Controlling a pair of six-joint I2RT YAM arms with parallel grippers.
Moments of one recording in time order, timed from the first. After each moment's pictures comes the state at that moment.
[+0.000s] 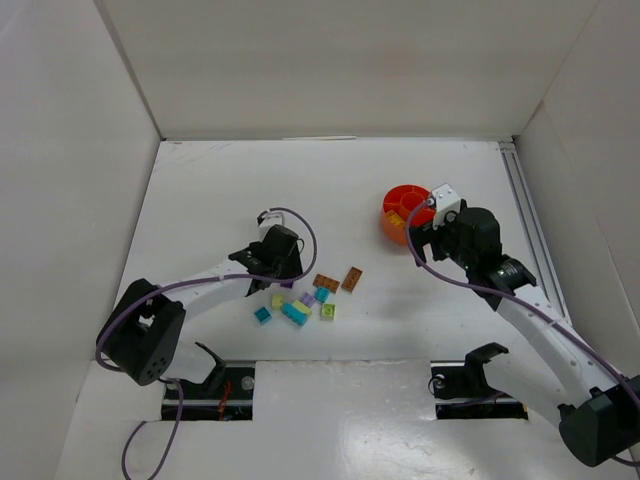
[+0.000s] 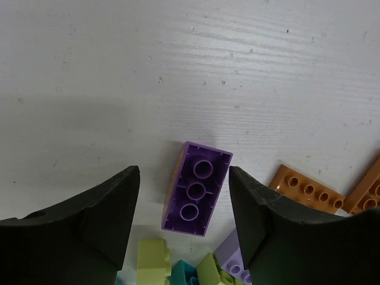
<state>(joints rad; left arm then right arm) -0.64 1.37 0.69 -0.25 -0.32 -0.68 0.38 0.92 0.74 -0.29 -0.01 -0.16</state>
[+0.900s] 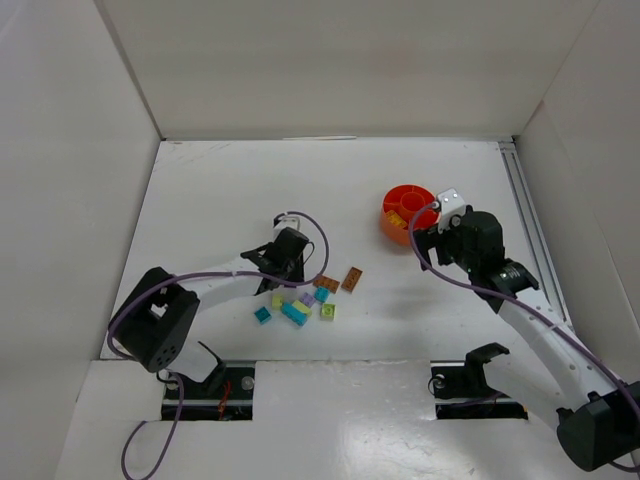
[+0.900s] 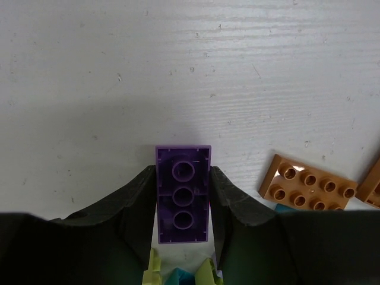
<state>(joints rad) -0.69 1.46 0.70 -0.20 -0.28 -0.57 0.34 0.89 0.71 -0.33 0.03 -0.15</state>
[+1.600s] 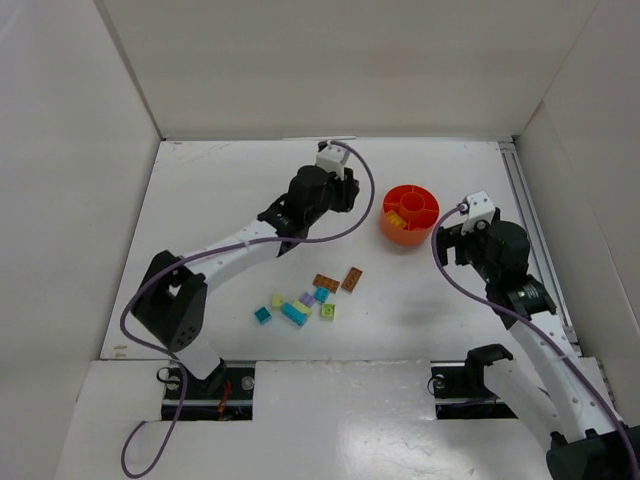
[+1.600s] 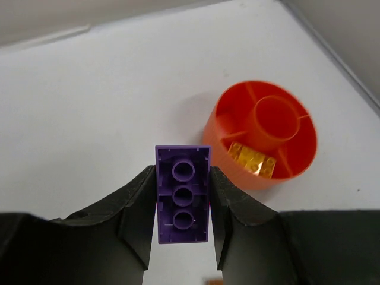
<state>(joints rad) -0.72 1.55 1.12 0.14 -0.15 -0.29 0.22 0.72 0.66 -0.30 0.00 -0.15</state>
